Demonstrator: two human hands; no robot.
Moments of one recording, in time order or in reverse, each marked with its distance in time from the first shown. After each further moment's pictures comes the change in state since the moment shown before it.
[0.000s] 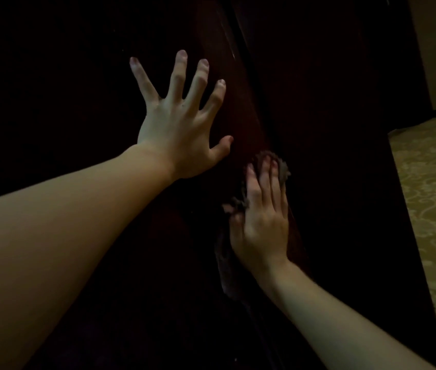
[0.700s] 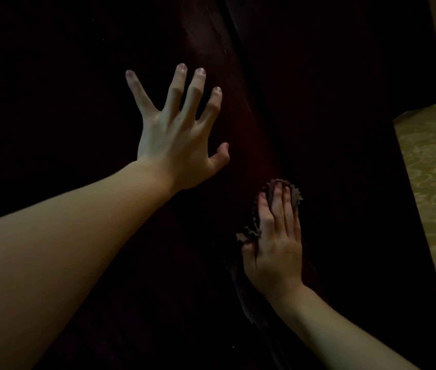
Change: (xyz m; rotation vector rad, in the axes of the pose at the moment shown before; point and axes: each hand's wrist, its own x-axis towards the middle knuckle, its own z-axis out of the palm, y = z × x) left_hand -0.018 0.024 0.001 0.008 -0.005 0.013; right_hand -0.056 0.032 -0.009 -0.062 -0.046 0.002
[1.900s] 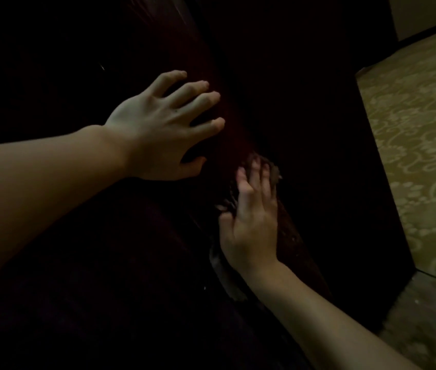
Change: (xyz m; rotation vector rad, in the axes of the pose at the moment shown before) left_hand -0.036 0.049 0.007 0.134 -0.072 0.687; right_hand -0.066 0.003 0.004 0.110 0.032 0.223
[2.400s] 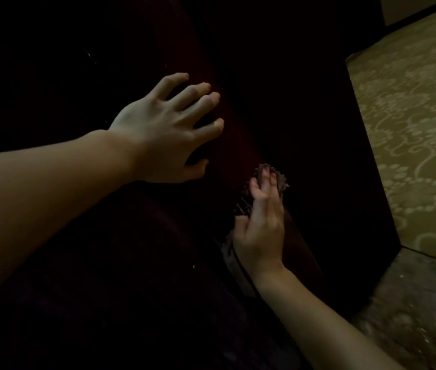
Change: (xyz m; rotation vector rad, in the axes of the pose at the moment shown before) left_hand 0.002 0.041 0.001 -0.024 -0.034 0.021; right_hand -0.047 0.040 -0.003 0.025 0.036 0.111
